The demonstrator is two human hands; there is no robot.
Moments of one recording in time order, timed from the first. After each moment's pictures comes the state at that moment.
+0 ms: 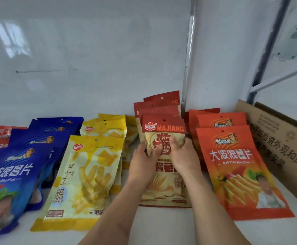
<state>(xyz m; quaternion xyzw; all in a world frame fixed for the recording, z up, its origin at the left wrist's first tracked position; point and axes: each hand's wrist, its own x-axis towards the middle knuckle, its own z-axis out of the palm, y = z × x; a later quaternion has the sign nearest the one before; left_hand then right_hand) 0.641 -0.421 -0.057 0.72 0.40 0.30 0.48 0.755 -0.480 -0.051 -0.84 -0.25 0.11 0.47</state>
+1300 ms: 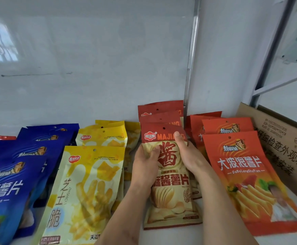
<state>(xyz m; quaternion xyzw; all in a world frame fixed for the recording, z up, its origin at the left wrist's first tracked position) 0.655 -0.396 -0.058 0.61 0.33 0.35 0.62 0.782 -0.468 -0.041 -0.79 -0.28 0.23 0.49</state>
